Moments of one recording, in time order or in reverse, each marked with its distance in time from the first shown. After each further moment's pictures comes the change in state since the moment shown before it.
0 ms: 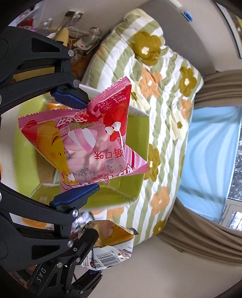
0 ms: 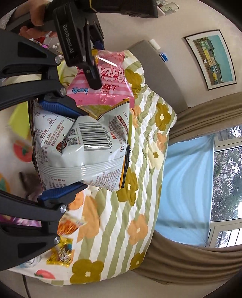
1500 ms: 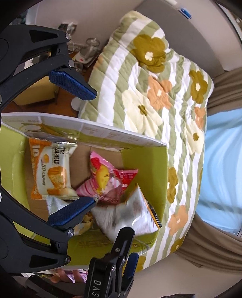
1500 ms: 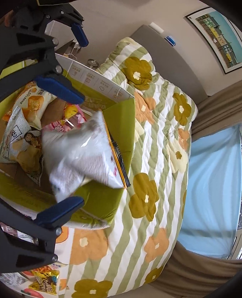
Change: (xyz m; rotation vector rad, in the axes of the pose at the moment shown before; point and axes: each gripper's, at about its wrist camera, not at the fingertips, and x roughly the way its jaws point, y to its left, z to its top) left arm 0.083 0.062 -0.002 0.059 0.108 0.100; right arm 0.150 0.006 0.049 0.076 0.185 0.016
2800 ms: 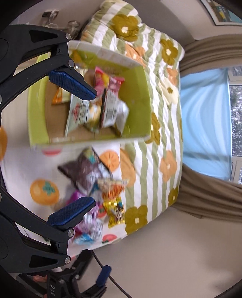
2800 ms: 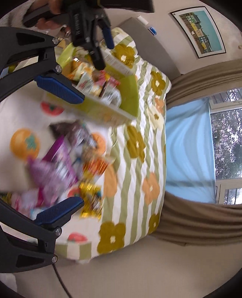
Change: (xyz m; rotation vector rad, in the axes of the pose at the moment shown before) left arm -0.127 -0.215 -0.065 0.151 -0.167 -0.192; right arm -0.228 -0.128 -0.162 0.083 -0.190 -0.204
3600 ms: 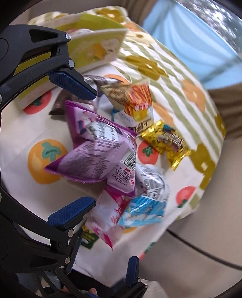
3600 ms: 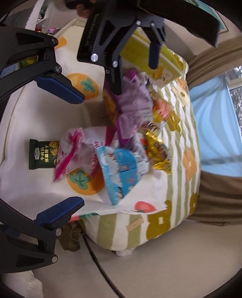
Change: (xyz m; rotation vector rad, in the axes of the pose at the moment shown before) left arm 0.135 -0.199 -0.057 0.650 0.314 -0.086; right arm 0.033 -0.128 -0.136 0.102 0.186 -0.022
